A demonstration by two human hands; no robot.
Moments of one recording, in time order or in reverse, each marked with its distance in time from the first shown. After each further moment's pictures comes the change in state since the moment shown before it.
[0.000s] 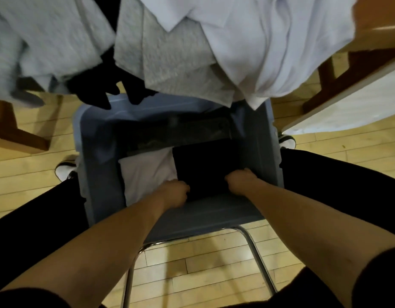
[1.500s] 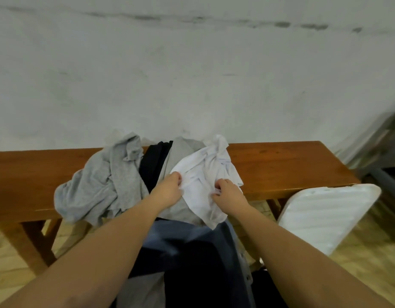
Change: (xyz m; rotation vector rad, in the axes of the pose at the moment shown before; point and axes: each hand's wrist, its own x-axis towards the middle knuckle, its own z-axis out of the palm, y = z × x) left_hand -0.171 0.064 -0.310 -0.384 0.977 -0.025; right_hand -0.252 0.032 -0.224 0.609 1.058 -0.053
